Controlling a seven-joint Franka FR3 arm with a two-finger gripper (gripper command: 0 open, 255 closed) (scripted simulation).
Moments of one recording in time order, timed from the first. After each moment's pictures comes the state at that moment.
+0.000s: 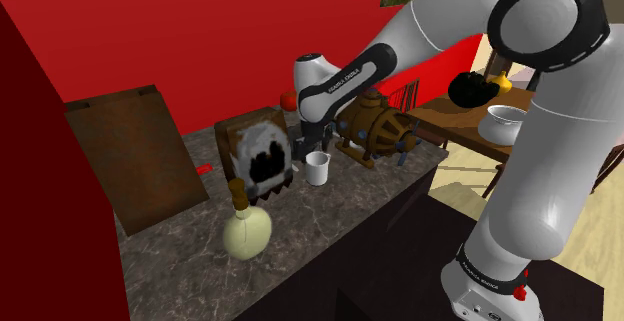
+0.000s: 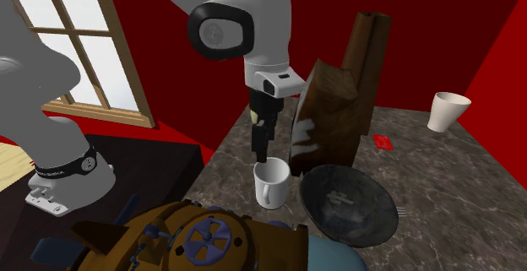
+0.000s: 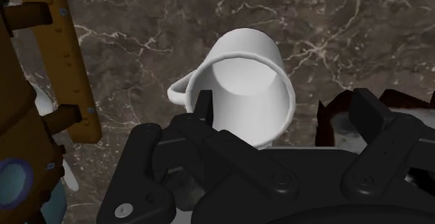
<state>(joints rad) 0.08 0.09 0.04 -2.21 -0.10 2.31 0.27</state>
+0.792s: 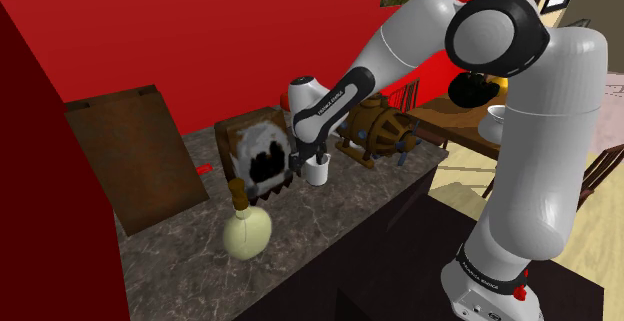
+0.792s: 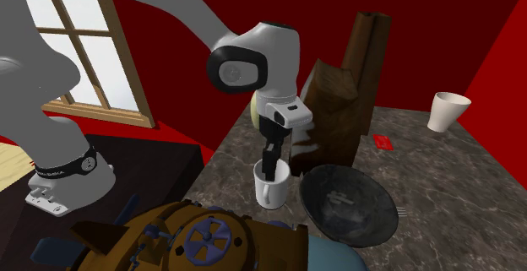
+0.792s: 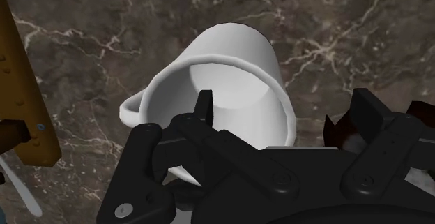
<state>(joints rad) 0.08 0.26 0.04 -2.17 -0.12 2.43 0.30</state>
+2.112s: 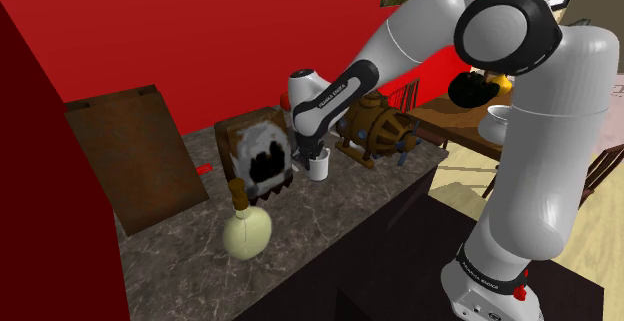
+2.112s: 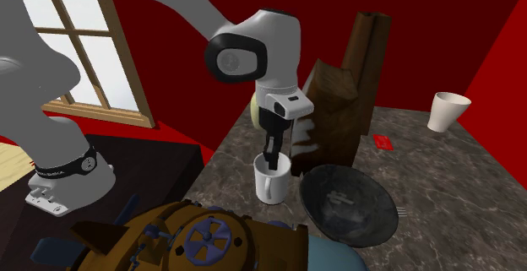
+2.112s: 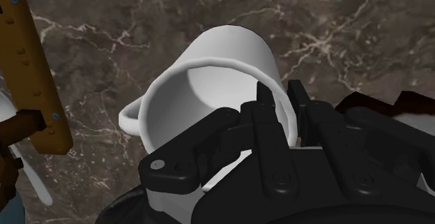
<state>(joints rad) 0.08 0.22 0.04 -2.17 -0.12 2.38 0.29</state>
